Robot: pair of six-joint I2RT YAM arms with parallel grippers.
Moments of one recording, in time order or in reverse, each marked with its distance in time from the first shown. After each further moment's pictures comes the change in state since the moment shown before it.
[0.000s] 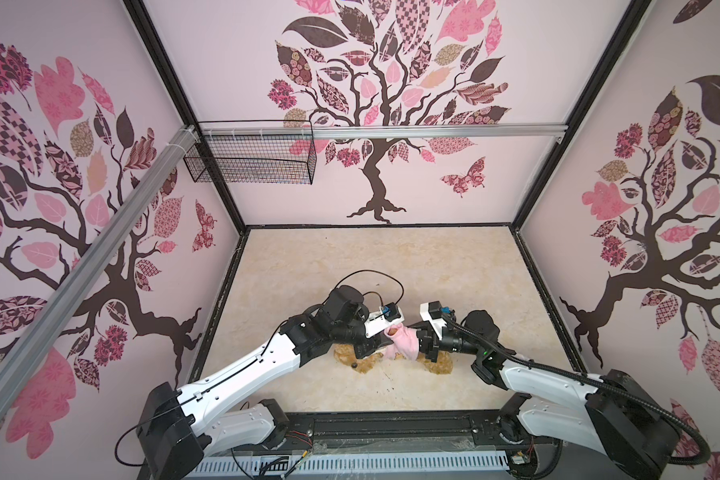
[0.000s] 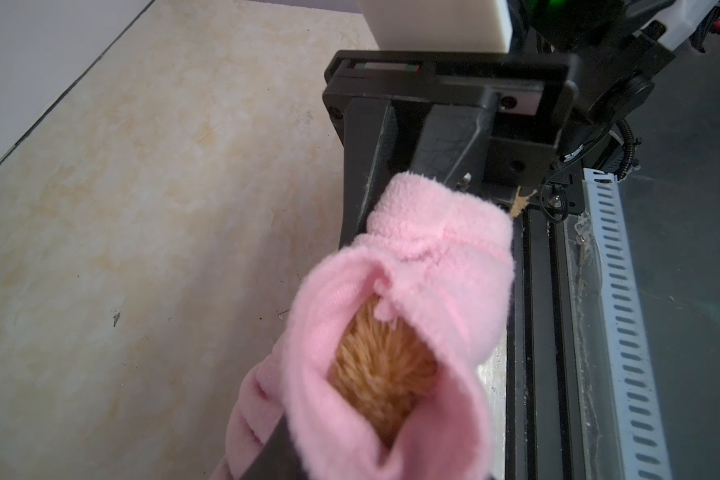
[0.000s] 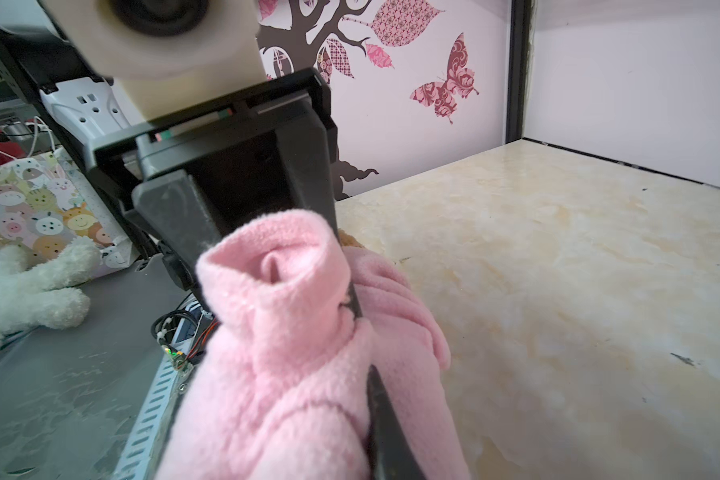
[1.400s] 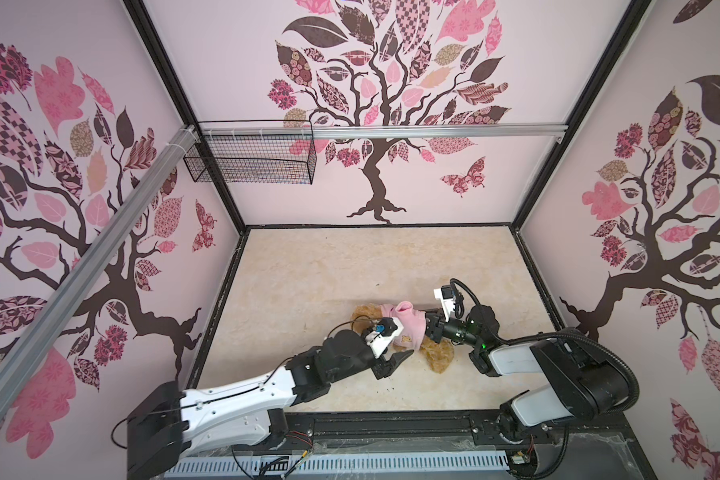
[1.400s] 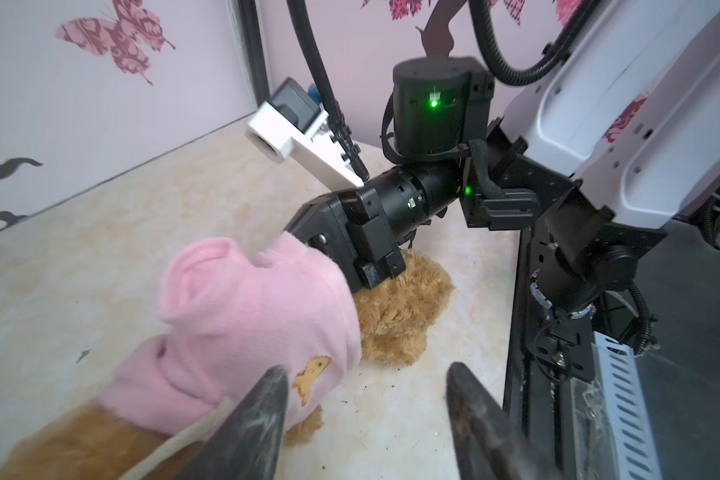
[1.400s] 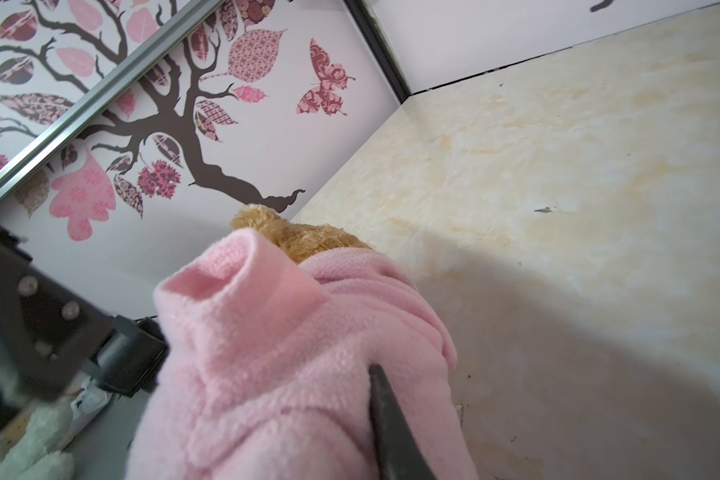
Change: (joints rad) left arm -0.263 -0.212 -0.358 0.607 -0.373 -0.406; right arm -0.242 0.338 -0.040 0.349 -0.033 0.358
